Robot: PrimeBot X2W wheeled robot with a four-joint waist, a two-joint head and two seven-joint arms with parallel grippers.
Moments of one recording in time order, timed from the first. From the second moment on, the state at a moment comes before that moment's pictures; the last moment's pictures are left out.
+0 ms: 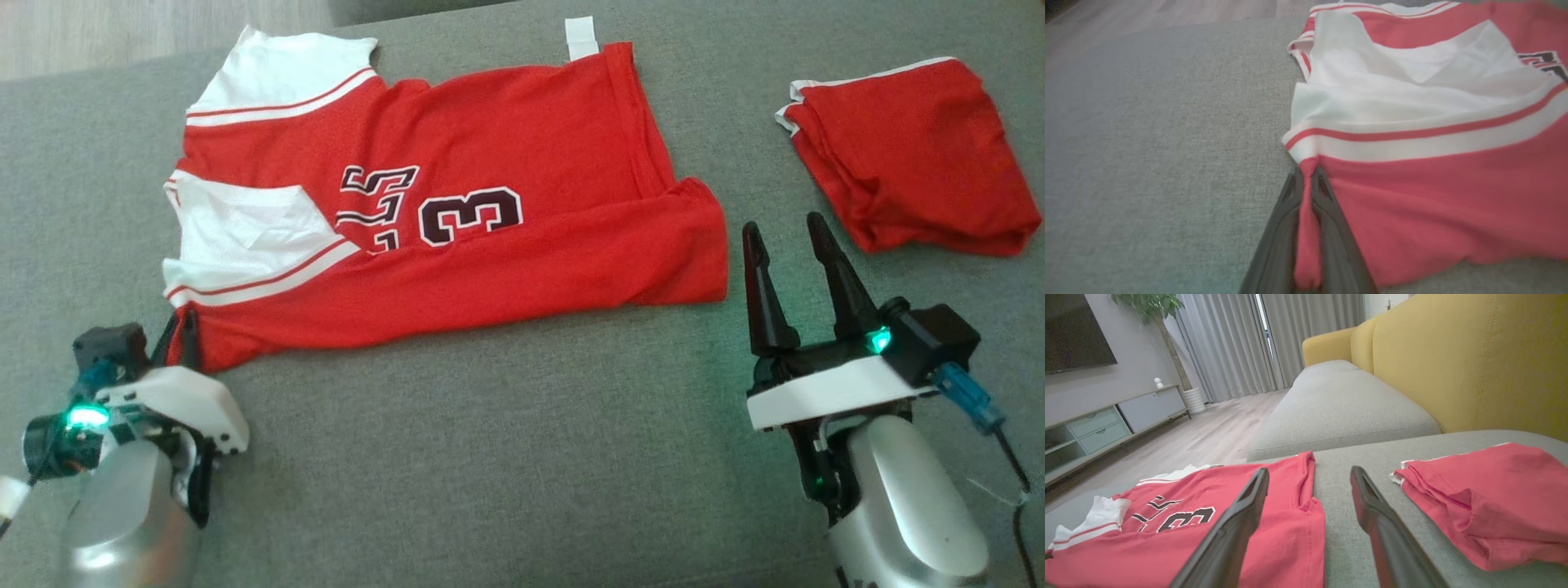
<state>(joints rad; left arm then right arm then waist) -0.52 0.23 -0.10 0.95 -0.27 -0.06 -0.07 -0.24 -0.06 0.15 0.28 0.24 0.13 -0.25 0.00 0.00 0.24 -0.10</state>
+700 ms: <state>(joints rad) -0.44 0.19 -0.17 0.70 -0.23 -0.03 -0.25 -0.38 -0.06 0.10 0.68 0.28 0.13 -0.06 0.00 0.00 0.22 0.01</state>
